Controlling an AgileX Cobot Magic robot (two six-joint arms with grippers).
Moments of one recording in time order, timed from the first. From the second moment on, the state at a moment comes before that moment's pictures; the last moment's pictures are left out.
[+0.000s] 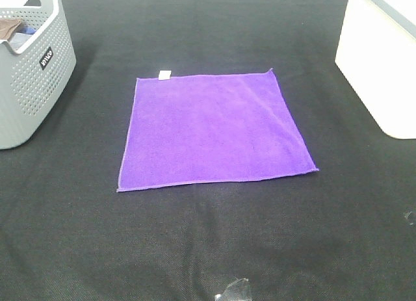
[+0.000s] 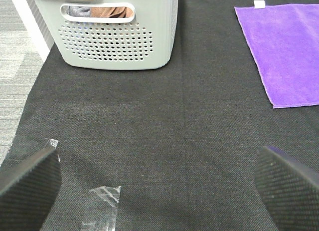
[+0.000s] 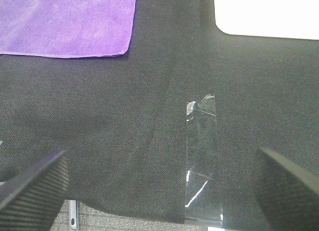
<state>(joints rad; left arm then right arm) 0.05 0.00 -0.51 0.01 1.08 -0.01 0.10 0.00 -0.45 0.03 1.11 -0.05</state>
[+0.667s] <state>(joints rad) 0.05 0.00 -0.51 0.01 1.08 -0.01 0.10 0.00 -0.45 0.03 1.11 -0.05</state>
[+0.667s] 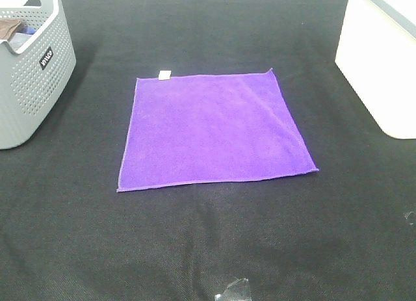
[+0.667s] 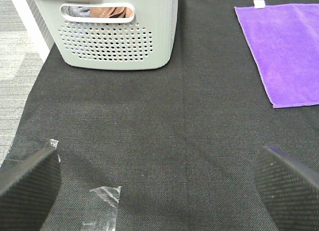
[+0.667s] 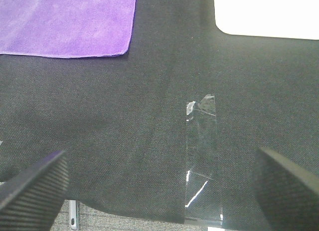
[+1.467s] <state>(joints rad) 0.05 0.00 -0.51 0.01 1.08 -0.01 0.10 0.00 -0.45 0.03 1.11 -0.05</state>
